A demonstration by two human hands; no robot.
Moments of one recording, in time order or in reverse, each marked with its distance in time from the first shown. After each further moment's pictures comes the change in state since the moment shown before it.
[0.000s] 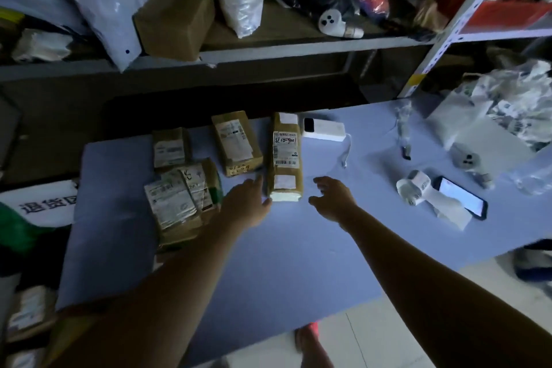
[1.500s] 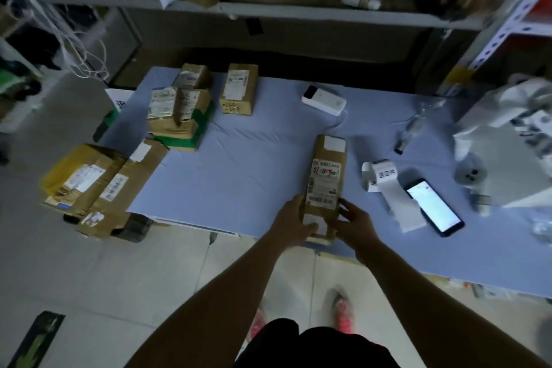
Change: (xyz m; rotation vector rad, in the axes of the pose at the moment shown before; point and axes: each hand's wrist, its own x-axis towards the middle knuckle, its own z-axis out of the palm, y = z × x) left_hand -0.066 0.313 0.200 -0.737 0.192 -0.371; right_hand -0.019 0.289 -0.124 0.540 -0.358 -0.172
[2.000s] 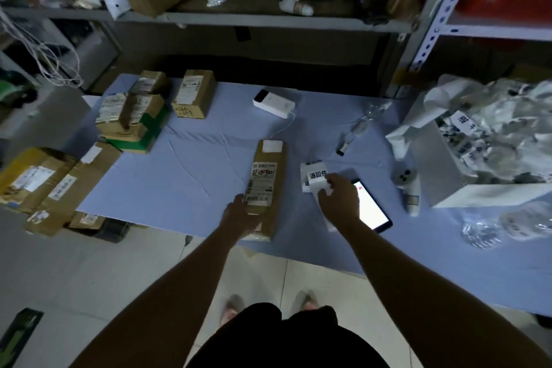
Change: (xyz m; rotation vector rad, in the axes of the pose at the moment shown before) left_hand 0.015 0.064 0.061 0.085 0.208 -0.364; right_hand 0.065 -0.010 -0.151 -0.572 0.220 -0.300
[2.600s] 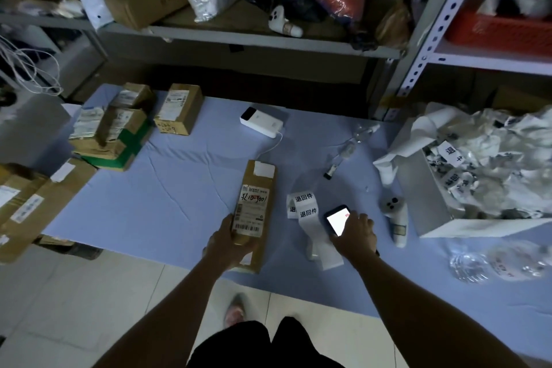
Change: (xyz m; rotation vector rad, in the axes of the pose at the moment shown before) left_hand 0.011 0.005 0.013 -0.067 -0.055 -0.010; right_hand 0.038 0.074 -0.022 -0.529 -0.201 0.224
